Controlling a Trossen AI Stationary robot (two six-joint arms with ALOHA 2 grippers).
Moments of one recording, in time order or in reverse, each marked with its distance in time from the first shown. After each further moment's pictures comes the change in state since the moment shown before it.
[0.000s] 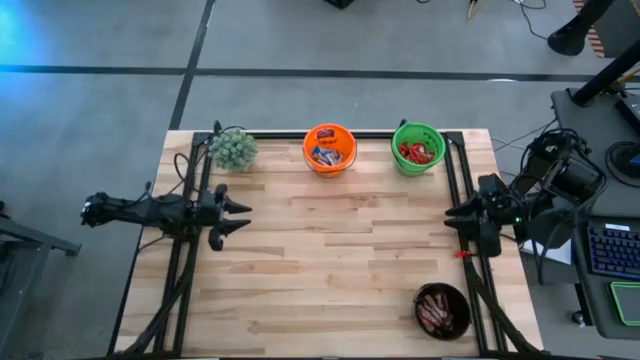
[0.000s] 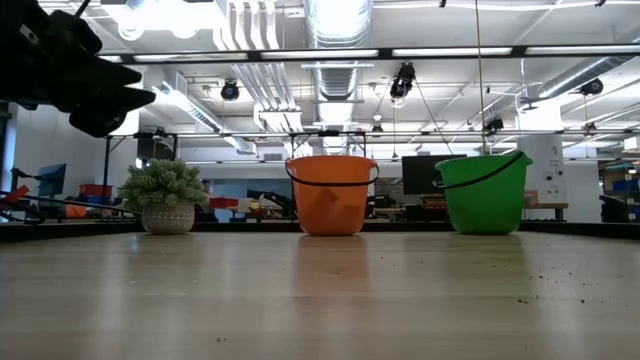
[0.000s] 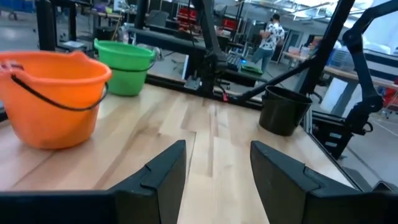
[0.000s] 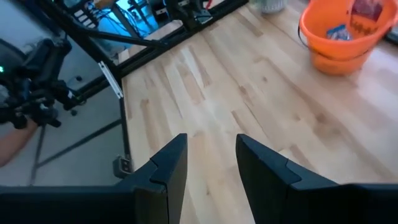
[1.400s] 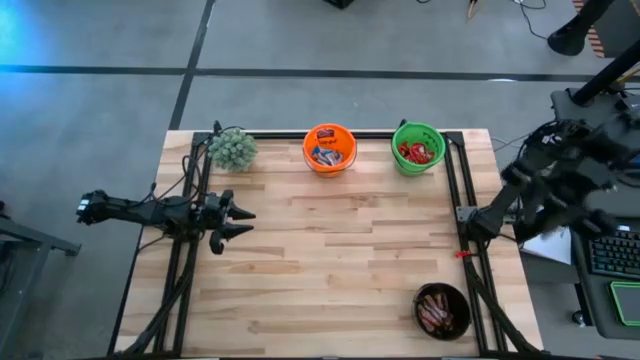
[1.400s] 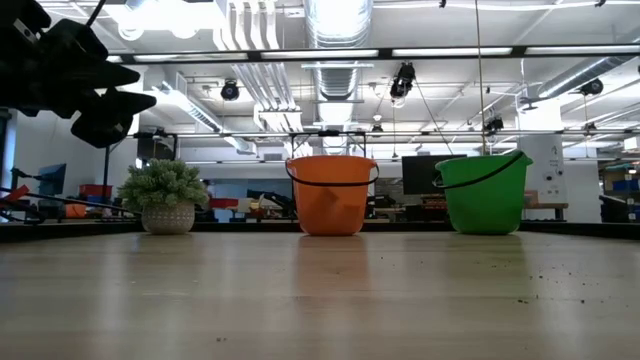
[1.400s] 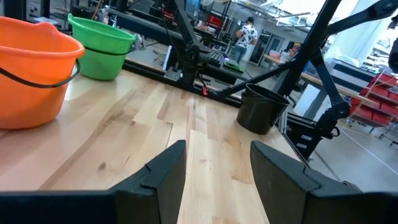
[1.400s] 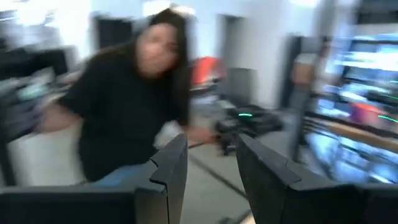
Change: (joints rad) left arm 0.000 0.068 -0.050 0.111 0.075 -0.119; right arm 0.001 -0.292 -0.063 0.666 -0.653 -1.225
